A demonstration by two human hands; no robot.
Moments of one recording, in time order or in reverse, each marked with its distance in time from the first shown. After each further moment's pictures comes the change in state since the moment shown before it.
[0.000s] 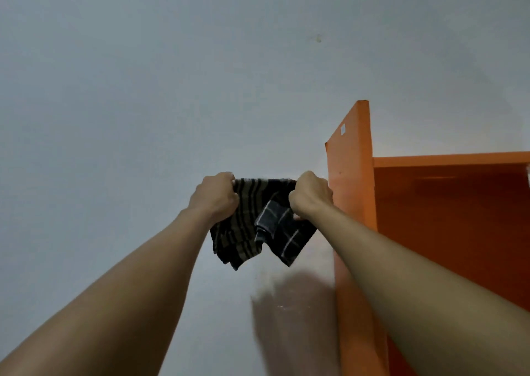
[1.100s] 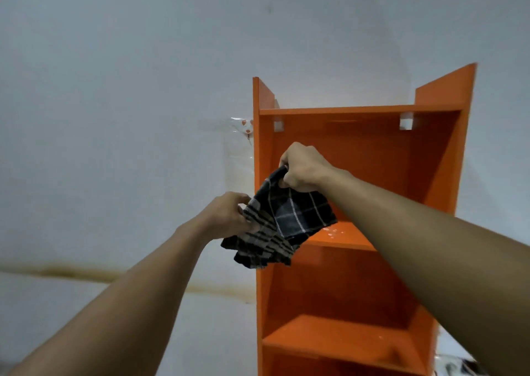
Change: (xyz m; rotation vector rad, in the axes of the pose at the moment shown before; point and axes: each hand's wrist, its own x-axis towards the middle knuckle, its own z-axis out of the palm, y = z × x) left_hand -0.345 0.237 -0.074 -0.305 -0.551 -0.158; right_hand -0.239 0.111 -0.292 -0.135 -0.469 -0.295
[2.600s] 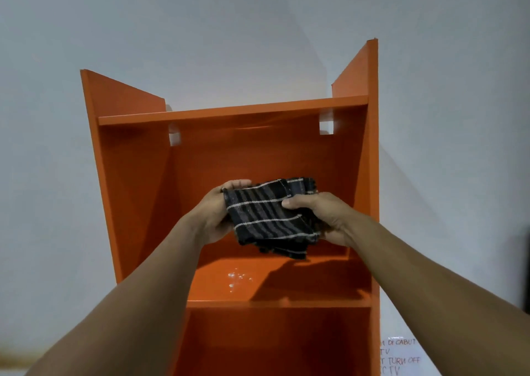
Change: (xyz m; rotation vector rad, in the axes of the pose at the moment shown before) left_hand 0.235 0.148 0.164 -0.946 -0.083 -0.055; right_hand 0.064 0.344 -0.024 1.092 -0.140 0.347
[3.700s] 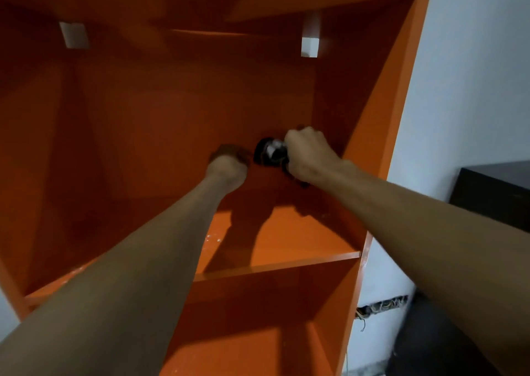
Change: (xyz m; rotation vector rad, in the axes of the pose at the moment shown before) left_hand 0.128 -0.092 0.028 0.779 0.024 0.144; right_hand 0.065 0.018 0.007 -1.444 0.424 -0.106
